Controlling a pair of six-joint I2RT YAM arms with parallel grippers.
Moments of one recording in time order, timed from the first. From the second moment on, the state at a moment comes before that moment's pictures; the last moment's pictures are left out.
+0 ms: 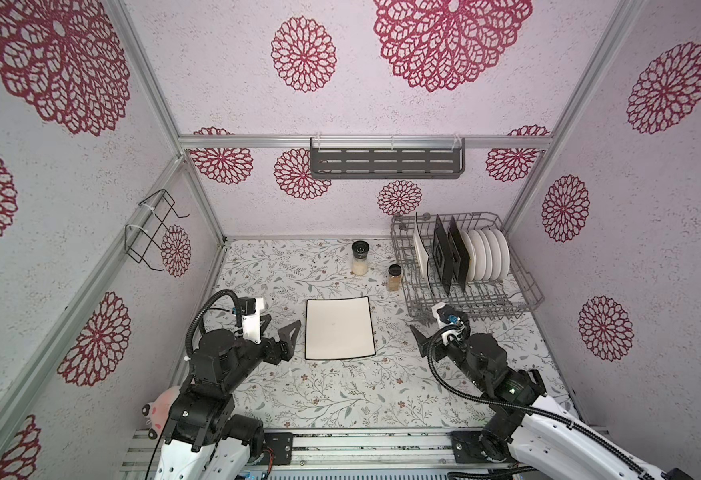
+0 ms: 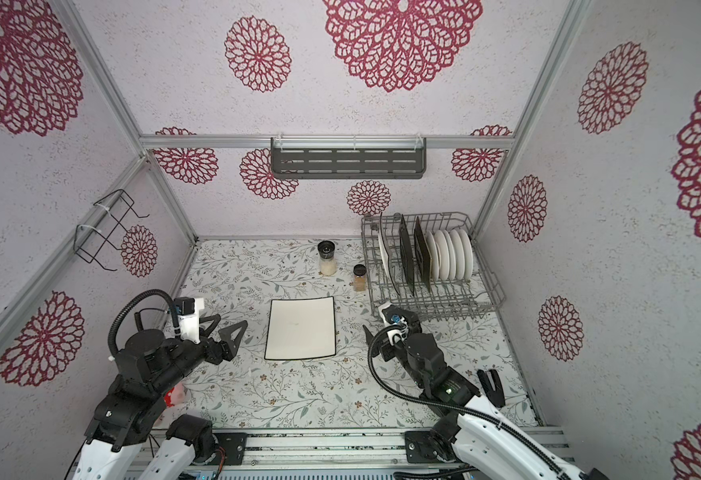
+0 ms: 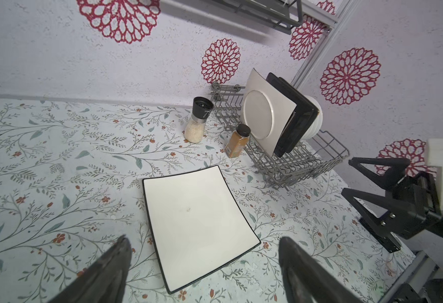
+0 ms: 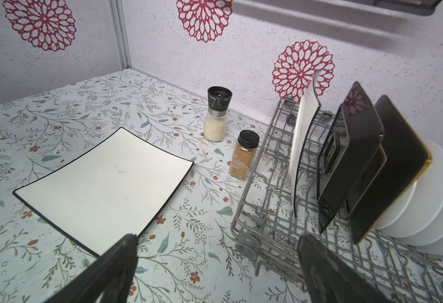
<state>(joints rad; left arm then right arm) -0.25 0.46 0.72 -0.57 0.24 -0.23 0.73 0.63 0.38 0.03 0.25 -0.07</state>
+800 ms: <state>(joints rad) -0.28 0.29 0.65 -0.54 0.22 -0.17 0.53 1.07 0.27 0.67 0.24 -0.04</state>
